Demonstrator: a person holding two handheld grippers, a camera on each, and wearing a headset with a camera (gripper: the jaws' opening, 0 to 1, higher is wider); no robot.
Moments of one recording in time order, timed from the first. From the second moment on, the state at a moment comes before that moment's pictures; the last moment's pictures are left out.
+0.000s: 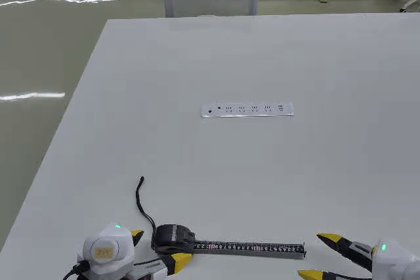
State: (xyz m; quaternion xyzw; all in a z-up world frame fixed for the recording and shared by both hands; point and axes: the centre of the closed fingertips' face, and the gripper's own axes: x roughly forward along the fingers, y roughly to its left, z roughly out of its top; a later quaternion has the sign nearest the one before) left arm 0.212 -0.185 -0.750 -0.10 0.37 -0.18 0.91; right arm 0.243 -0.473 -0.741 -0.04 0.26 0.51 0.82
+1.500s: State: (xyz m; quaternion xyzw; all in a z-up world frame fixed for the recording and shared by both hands) left arm 0.226 -0.191 -0.758 -0.16 0.38 -0.04 0.91; right arm 0.241 -0.471 -0.746 -0.03 0.26 0.52 0.81
